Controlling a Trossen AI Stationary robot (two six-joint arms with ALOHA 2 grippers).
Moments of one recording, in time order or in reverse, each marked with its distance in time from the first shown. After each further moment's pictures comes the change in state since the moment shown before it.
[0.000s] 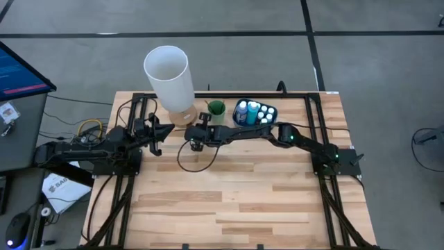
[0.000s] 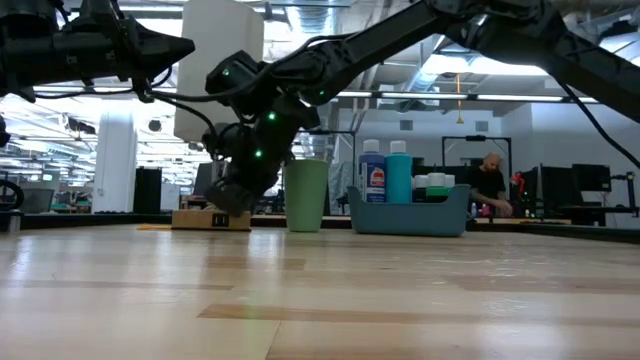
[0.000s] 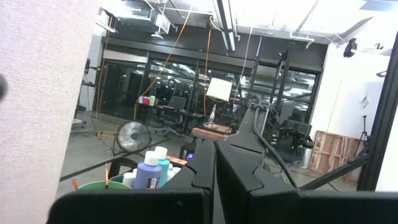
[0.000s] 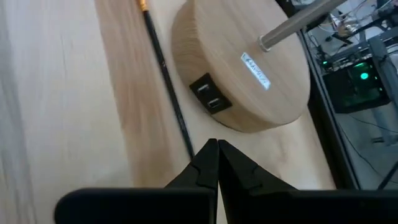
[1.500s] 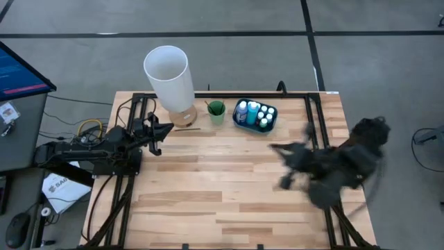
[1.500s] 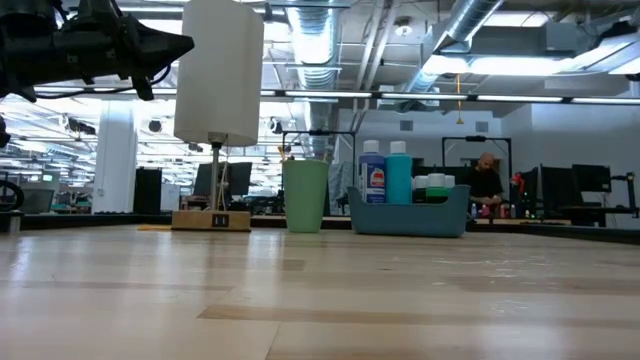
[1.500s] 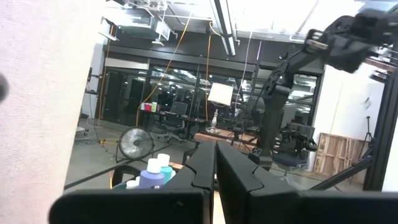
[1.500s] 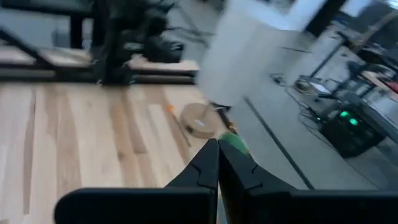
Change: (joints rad) left arm 0.000 0.000 0.000 0.024 -0.005 0.028; right arm 0.793 -0.915 0.000 -0.997 0.507 0.696
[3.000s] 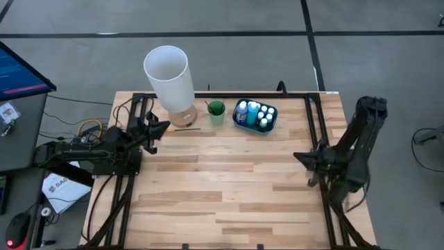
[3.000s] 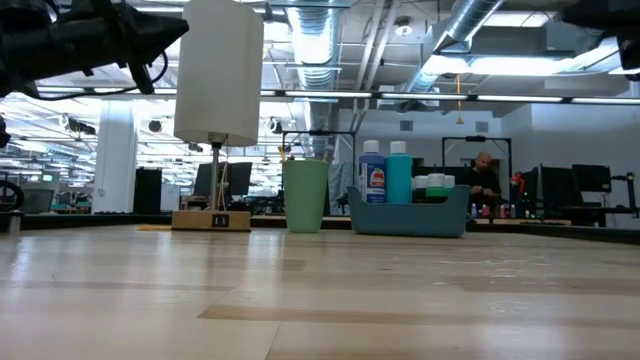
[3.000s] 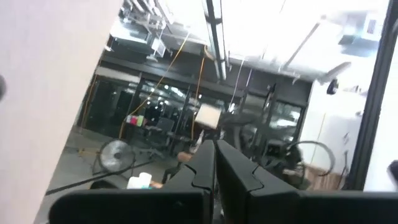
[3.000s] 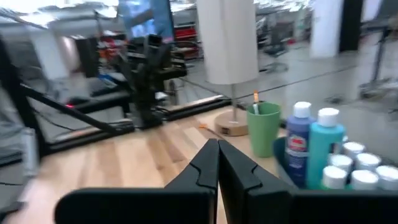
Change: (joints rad) left arm -0.001 0.002 0.000 0.096 0.004 -0.114; right arm 0.482 -0.522 -1.420 -0.170 0.468 1.664
